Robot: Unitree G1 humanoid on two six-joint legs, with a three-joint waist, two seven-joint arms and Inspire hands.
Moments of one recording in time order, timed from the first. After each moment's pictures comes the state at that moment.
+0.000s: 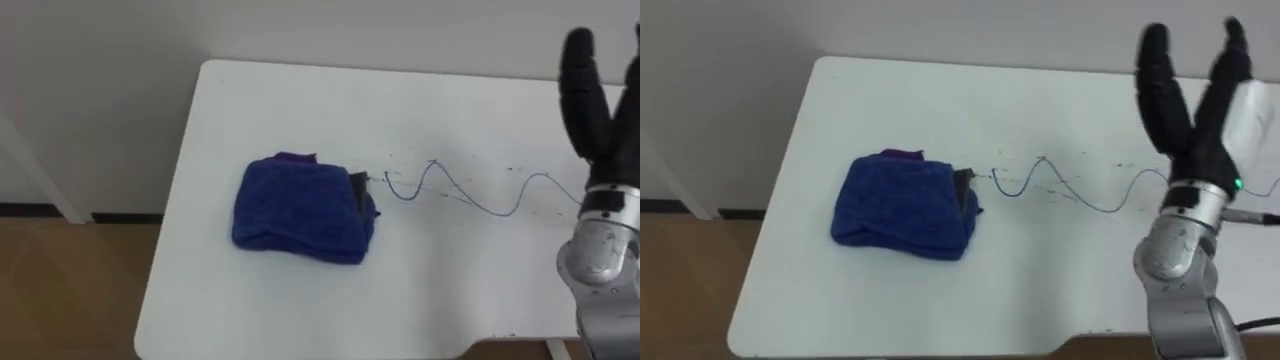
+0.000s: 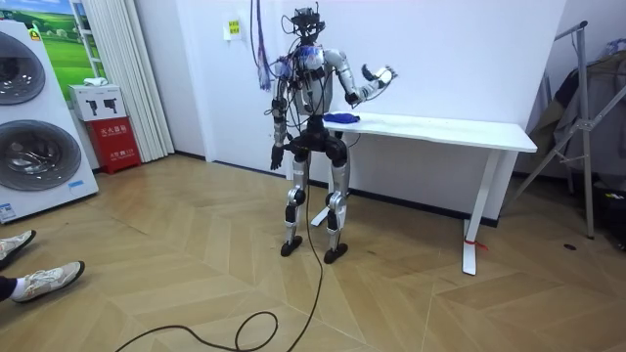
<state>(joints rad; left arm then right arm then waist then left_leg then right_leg) 0.25 0.23 0.09 0.99 0.23 0.10 0.19 -0.04 -0.39 0.05 -0.11 -0.50 0.04 -0.43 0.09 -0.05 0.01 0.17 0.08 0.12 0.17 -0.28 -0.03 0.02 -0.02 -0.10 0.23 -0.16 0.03</state>
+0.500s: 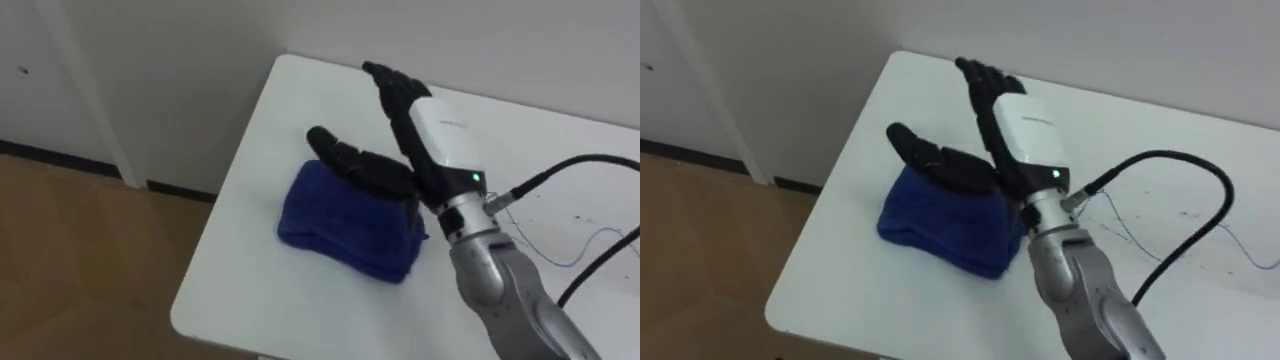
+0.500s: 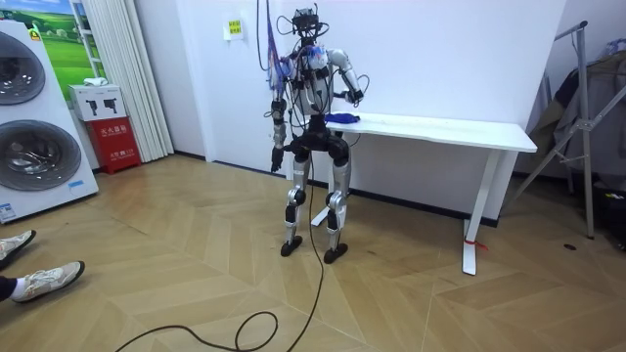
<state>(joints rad) 0.23 0.23 0.00 0.95 0.27 0.10 0.18 -0.08 -0.37 0.41 0.01 -0.72 0.05 -0.15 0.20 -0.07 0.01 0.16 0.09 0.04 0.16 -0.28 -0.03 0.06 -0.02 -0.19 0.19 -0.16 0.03</state>
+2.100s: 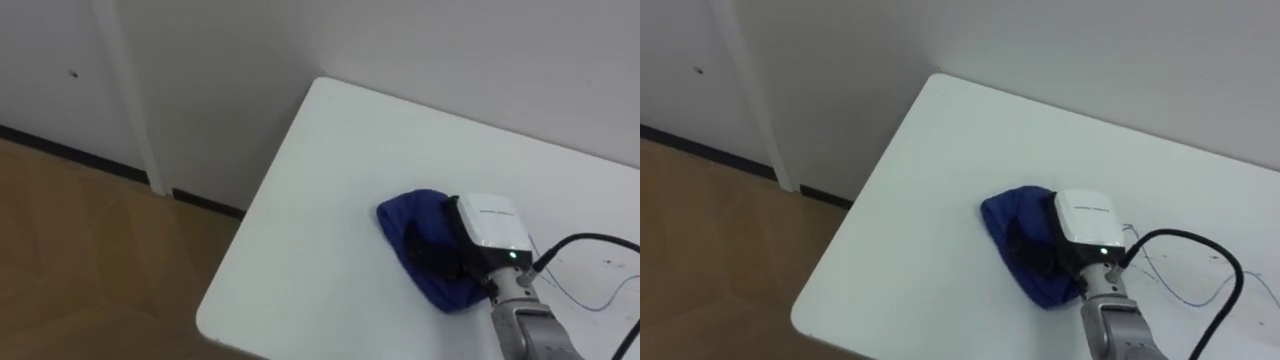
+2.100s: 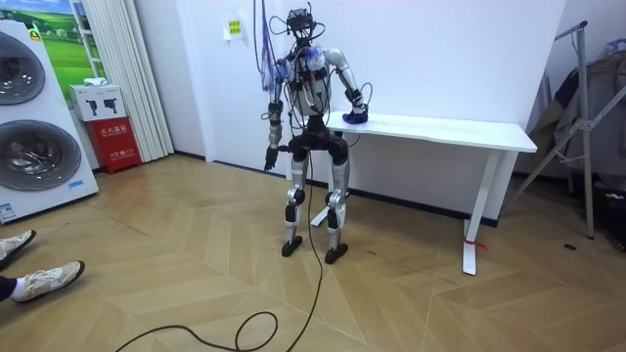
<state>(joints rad) 0.24 0.25 0.08 0.92 0.47 0.15 0.16 0.02 -0.38 0.25 0.49 -0.98 0.02 -0.39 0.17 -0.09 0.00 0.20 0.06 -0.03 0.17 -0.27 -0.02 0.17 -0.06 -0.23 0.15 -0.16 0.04</state>
